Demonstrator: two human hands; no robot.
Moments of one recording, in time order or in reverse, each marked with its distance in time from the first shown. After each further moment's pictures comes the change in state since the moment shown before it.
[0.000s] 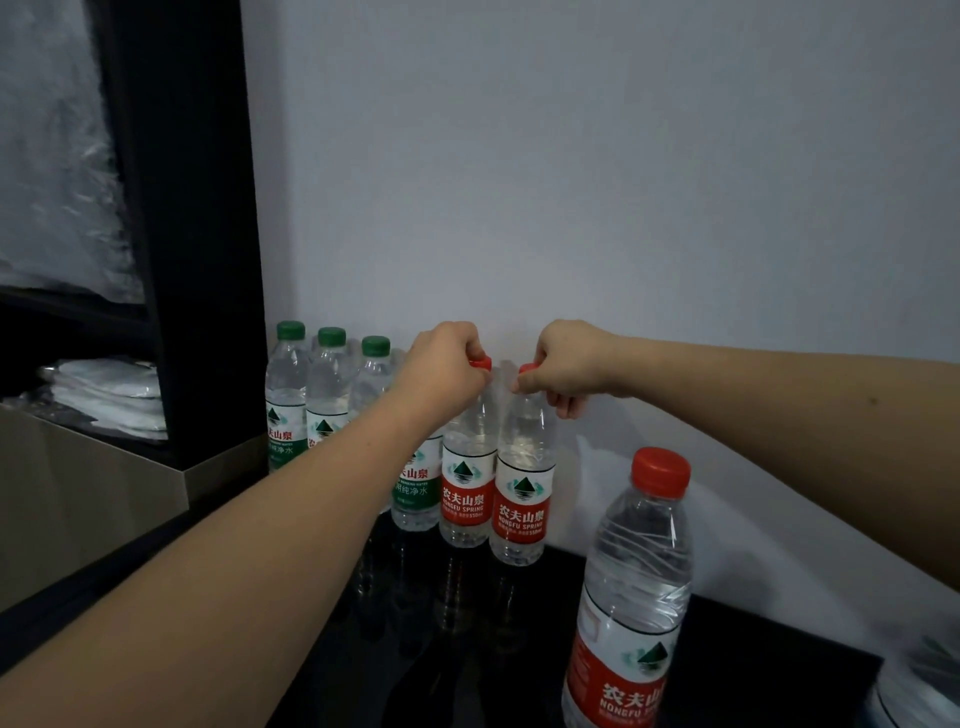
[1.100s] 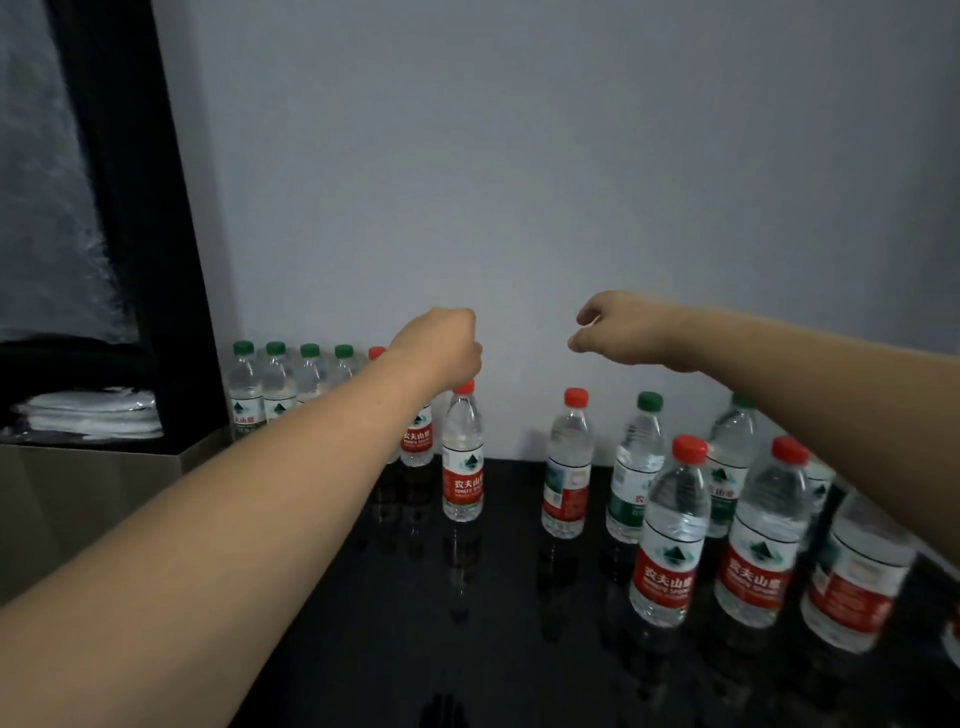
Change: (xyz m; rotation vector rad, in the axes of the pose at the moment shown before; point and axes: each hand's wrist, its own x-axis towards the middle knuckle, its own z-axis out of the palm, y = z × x) left_hand -0.184 0.220 -0.140 0.388 -0.306 0.326; right_hand -0.383 -0.039 -0.126 -0.069 0.289 0.311
